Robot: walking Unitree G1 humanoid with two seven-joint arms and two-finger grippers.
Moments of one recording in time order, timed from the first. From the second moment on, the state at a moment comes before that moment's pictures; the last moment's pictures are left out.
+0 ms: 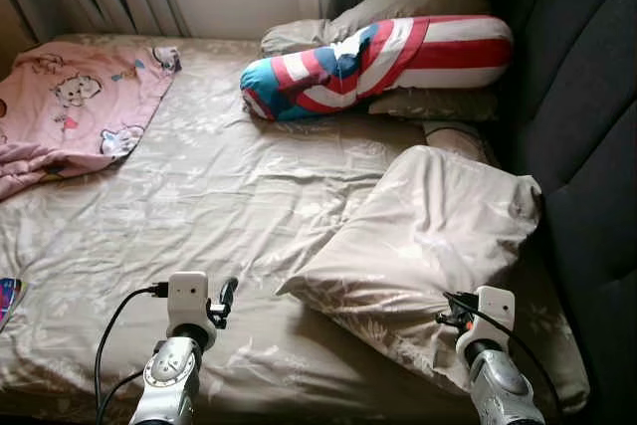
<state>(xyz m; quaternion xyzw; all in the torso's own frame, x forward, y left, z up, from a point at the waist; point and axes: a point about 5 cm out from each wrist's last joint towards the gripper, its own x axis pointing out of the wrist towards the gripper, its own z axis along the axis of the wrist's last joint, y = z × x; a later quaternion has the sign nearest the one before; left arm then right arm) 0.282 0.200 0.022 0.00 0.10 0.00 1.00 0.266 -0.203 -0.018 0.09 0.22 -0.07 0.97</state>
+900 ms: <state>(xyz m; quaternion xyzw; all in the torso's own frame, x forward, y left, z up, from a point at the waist) 0.279 0.199 0.017 0.00 0.10 0.00 1.00 0.262 -0.212 -0.022 0.07 0.24 -0.11 0.96</state>
